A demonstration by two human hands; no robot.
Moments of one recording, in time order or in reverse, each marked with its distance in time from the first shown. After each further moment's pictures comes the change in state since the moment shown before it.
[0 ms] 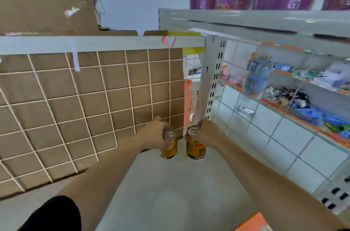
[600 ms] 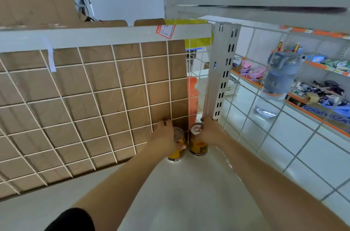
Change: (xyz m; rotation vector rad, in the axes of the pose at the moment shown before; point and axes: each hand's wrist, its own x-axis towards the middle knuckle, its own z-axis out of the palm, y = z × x) left_hand 0.044 0.028 0.037 -0.003 0.117 -0.392; right_hand 0.077 0.023 0.016 0.061 -0.101 -0.035
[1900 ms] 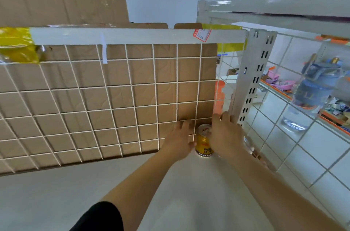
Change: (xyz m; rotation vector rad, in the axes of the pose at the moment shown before) left_hand -0.023 -0.031 0.006 -0.212 0.088 0.074; right_hand -0.053 -0.046 0.012 -0.532 0.426 -0.283
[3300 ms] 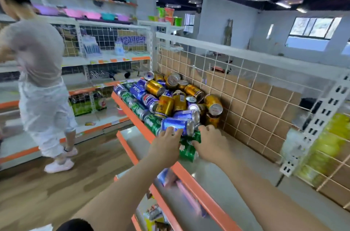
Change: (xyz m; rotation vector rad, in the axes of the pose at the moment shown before) left_hand -0.633 -0.546 -0.388 0.402 0.384 -0.989; right_hand -0.363 -0.836 -0.095 0.373 -0.283 -1.161
